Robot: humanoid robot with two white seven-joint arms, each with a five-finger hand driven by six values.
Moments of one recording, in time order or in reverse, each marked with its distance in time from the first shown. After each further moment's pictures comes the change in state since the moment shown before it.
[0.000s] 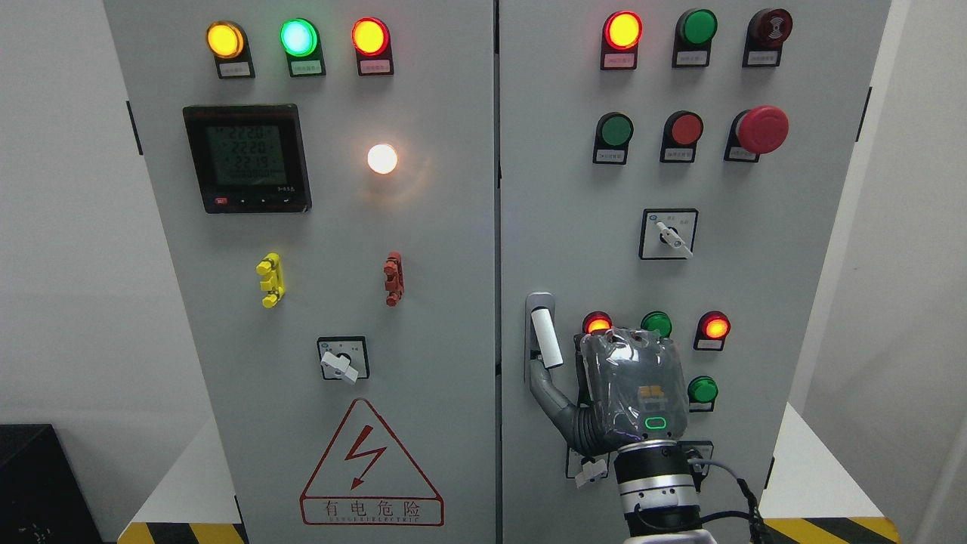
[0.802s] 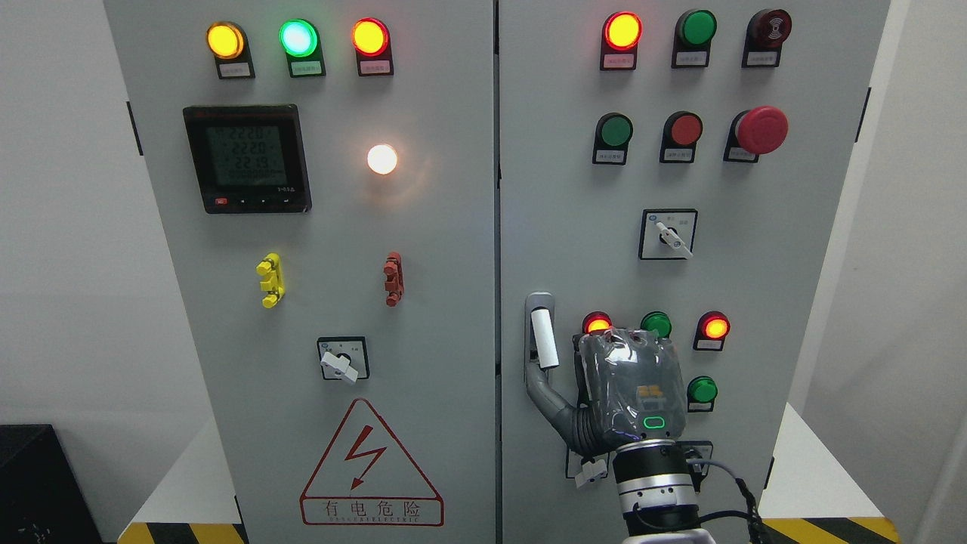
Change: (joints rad) left arm 0.000 0.000 0.000 0.000 0.000 0.000 0.000; right arm -0.001 0.004 0.000 0.002 0.000 0.000 0.000
